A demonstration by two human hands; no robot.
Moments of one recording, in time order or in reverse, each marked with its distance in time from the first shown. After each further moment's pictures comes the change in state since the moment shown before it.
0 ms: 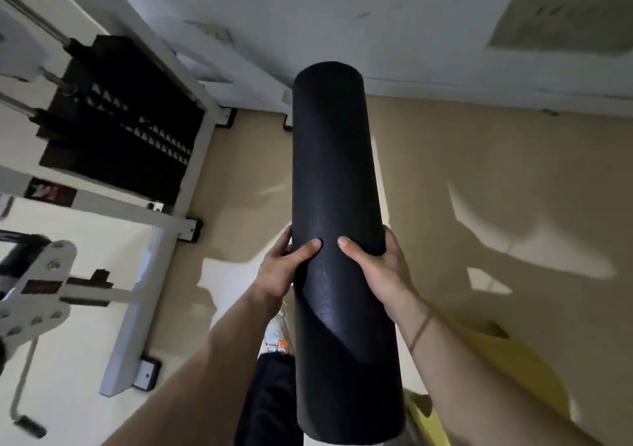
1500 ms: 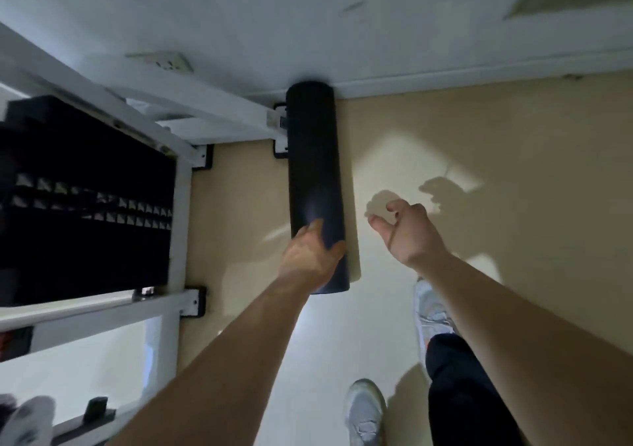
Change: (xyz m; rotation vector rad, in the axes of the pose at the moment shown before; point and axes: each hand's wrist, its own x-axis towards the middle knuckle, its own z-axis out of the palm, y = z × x) left_hand 0.207 0.070 -0.062 1.239 -0.038 0.068; right_hand 0.172 -0.069 0.082 -0.652 0.192 0.107
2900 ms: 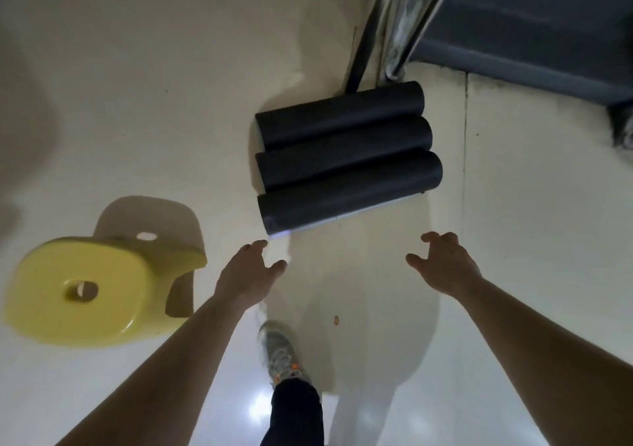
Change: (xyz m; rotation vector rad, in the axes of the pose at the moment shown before) left_hand -0.606 0.260 0.678 0.882 -0.534 0.905; right_hand -0.777 0.881 -0.014 0.523 0.434 1.095
